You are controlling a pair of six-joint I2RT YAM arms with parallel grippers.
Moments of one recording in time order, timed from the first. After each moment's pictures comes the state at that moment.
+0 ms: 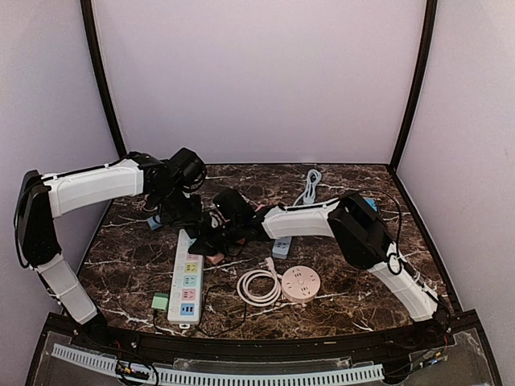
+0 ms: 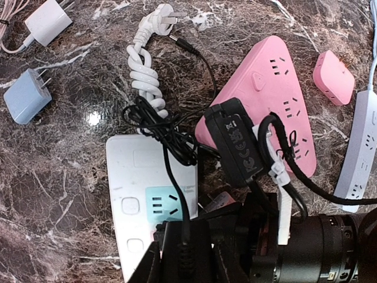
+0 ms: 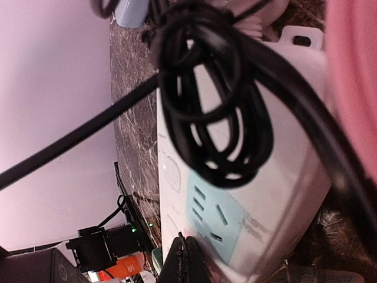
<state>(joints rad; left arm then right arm) -0.64 1.66 1.34 -0.89 -0.16 -0.73 0.99 2.55 1.99 -0.08 -0.59 1.13</state>
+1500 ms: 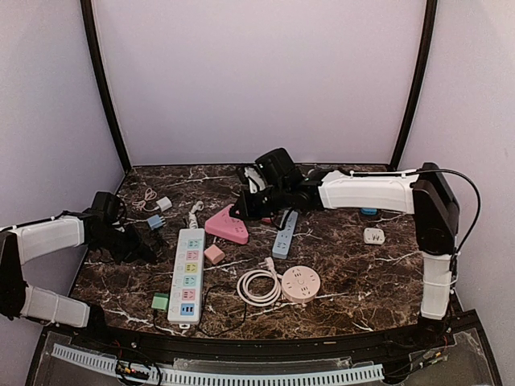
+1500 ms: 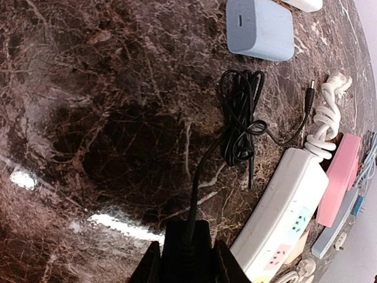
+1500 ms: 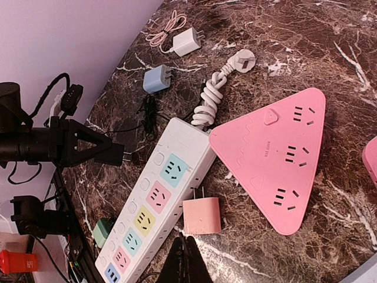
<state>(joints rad) -0.09 1.21 0.60 -0.47 0.22 -0.87 0.91 2.00 1.58 -0.22 -0.30 0.54</state>
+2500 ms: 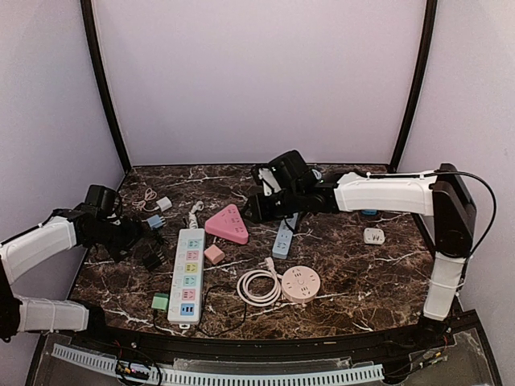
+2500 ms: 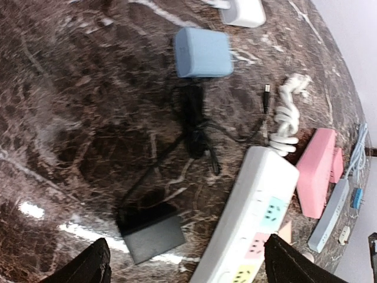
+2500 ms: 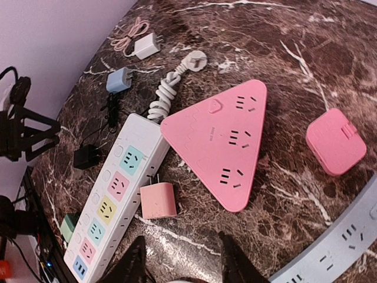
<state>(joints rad) -0.12 1.08 0.62 -0.54 0.14 -0.84 0.89 1.89 1.45 -0.24 -0.15 0.48</state>
